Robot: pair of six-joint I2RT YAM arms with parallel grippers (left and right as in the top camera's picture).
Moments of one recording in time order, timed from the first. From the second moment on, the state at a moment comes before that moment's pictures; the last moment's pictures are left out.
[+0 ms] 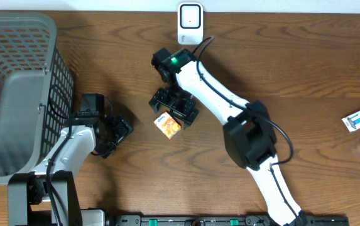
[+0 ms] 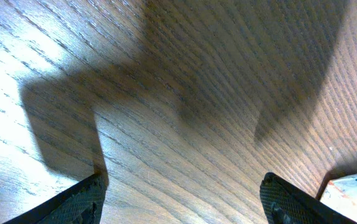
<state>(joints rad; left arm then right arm) 0.03 1.54 0.70 -0.56 0.22 -0.74 0.67 2.39 2.15 -1.40 -0.31 1.19</state>
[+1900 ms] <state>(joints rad) 0.03 1.54 0.70 -0.56 0.22 -0.74 0.80 2.51 2.17 -1.35 -0.21 1.40</state>
